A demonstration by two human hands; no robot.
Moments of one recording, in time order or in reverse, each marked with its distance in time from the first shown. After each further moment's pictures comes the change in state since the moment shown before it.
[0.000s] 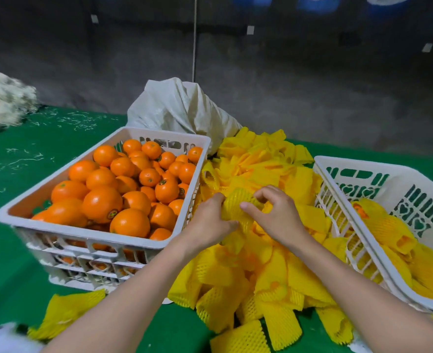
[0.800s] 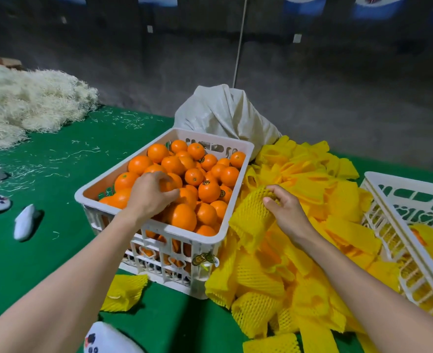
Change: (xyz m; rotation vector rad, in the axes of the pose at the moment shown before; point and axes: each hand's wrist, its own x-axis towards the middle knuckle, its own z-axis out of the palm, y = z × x) left_hand -0.025 -0.118 -0.138 0.287 0.446 -0.183; right_hand 0.025 -0.020 0.059 0.424 -0.238 0.221
